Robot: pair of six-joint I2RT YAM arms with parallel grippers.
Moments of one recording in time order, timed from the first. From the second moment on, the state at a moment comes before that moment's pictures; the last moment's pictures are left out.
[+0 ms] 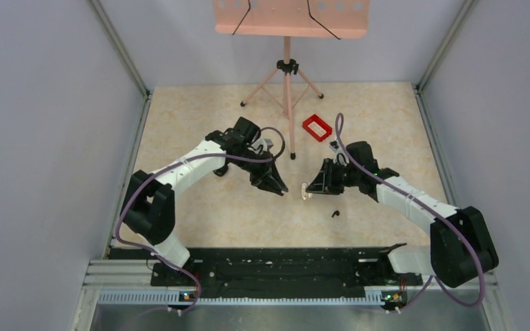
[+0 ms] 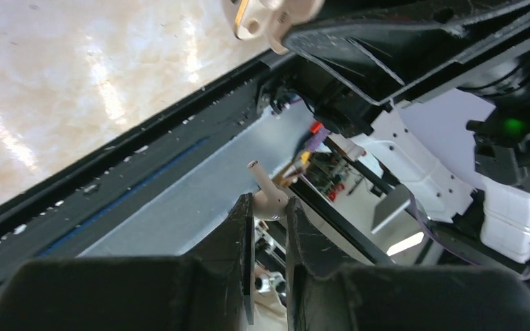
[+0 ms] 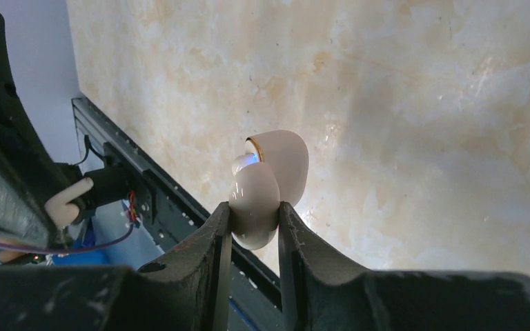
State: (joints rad) left arm -0.56 1.64 1.26 -0.74 0.80 -0.88; right arm 0.38 1.26 0.68 -0.23 -0.58 0.58
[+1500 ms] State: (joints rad) left arm -0.53 1.69 1.15 -0.41 1.09 -1.18; right arm 0.48 1.14 0.51 0.20 -0.47 1.12
